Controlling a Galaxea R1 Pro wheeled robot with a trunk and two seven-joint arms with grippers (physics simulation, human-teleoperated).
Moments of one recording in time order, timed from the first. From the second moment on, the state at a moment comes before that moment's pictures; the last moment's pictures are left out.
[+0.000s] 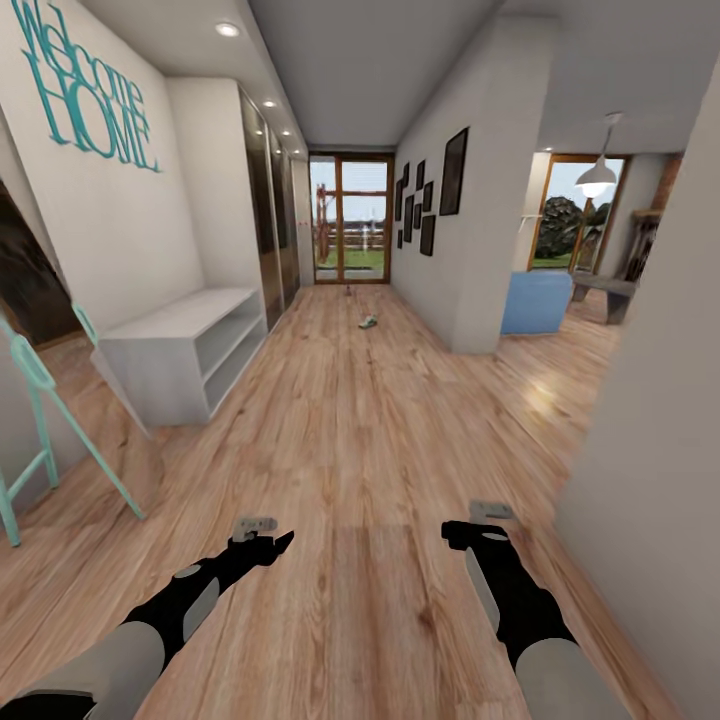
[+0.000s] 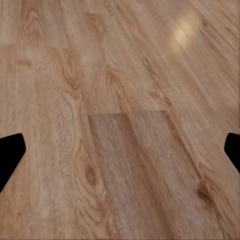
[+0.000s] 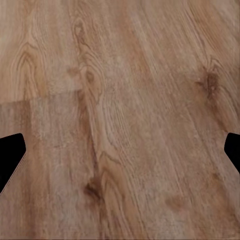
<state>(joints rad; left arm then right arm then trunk) -0.71 0.07 -0.06 -0.29 0.22 -0.08 -0.41 -0.58 0.11 -0.10 -0.81 0.05 0.43 -0.20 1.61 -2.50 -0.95</state>
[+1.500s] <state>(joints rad) -0.71 0.07 -0.06 -0.29 0.22 -0.08 -0.41 -0.58 0.11 -0.10 -0.81 0.05 0.43 -0.20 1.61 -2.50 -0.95</state>
